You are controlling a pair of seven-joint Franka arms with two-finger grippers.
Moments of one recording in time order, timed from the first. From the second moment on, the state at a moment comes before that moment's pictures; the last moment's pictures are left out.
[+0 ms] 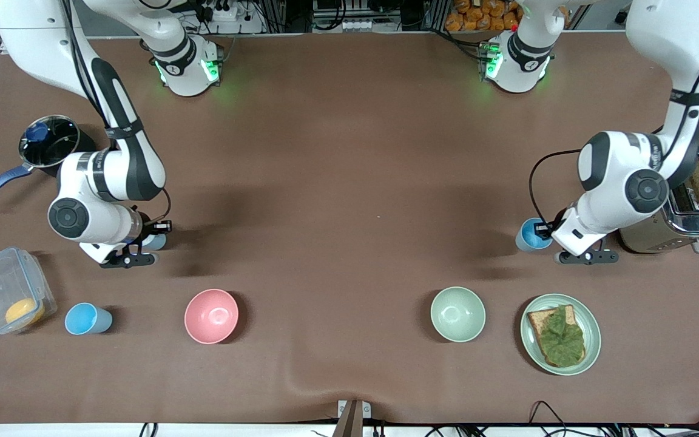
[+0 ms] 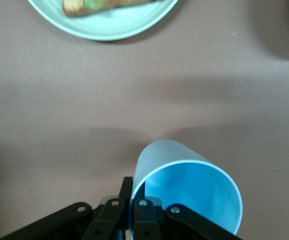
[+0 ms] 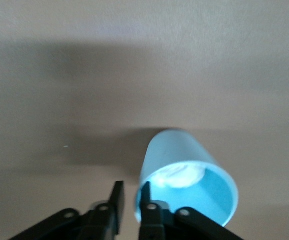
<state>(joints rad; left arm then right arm) 0.05 0.33 -0.14 -1.97 0.05 2.23 -0.12 0.16 0.43 -0.12 -1.95 0.00 2.14 -0.05</state>
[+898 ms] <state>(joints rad) 0.04 0.23 -0.34 -1.78 0.05 2.02 -0.32 0.53 0.47 -0.11 -1.71 0.20 1.90 0.41</state>
